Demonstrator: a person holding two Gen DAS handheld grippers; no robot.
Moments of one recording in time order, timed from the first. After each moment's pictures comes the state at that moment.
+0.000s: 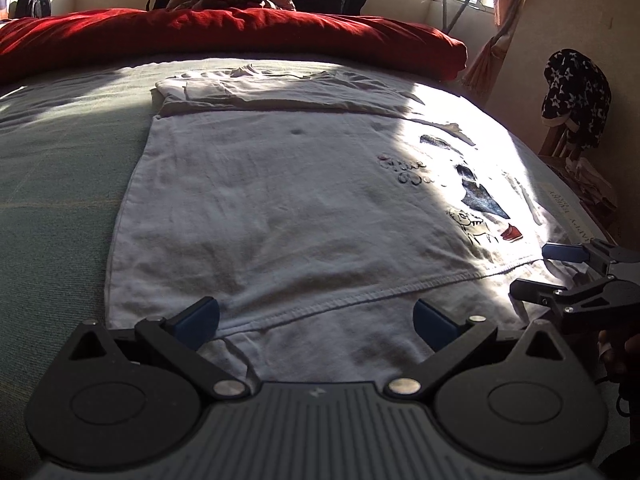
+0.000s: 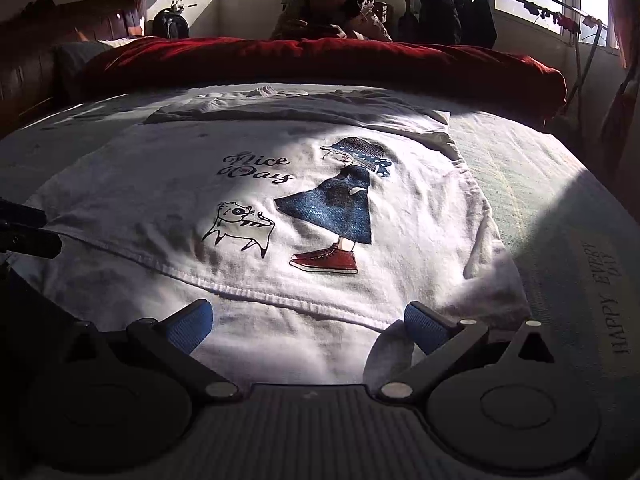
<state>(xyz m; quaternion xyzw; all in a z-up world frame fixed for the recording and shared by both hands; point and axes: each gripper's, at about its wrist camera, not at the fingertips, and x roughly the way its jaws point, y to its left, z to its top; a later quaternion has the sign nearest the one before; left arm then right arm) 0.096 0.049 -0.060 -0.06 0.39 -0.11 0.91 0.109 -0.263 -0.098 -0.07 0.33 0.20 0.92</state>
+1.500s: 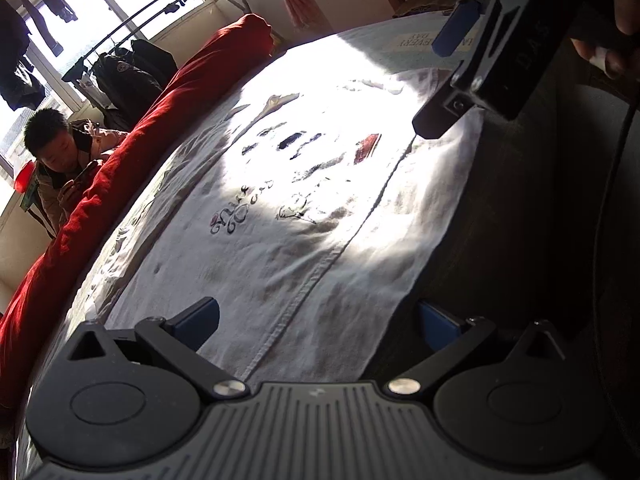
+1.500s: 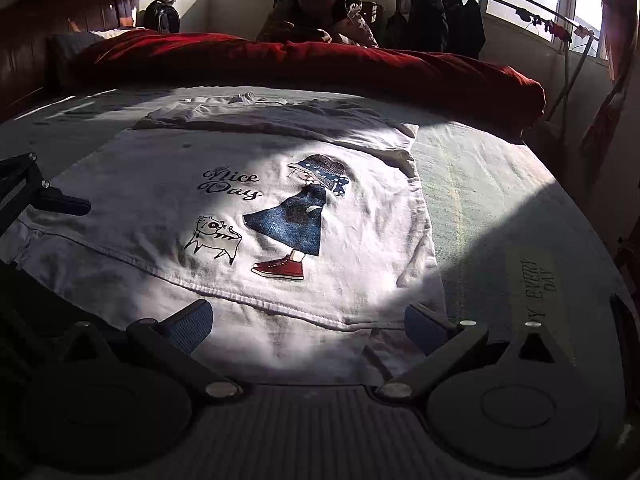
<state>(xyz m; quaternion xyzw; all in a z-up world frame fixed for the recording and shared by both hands) 0.072 -0.101 -0.071 0.37 0.28 -0.22 0.86 0.095 -0.290 -0.053 -0.09 0.34 0.17 0.92</state>
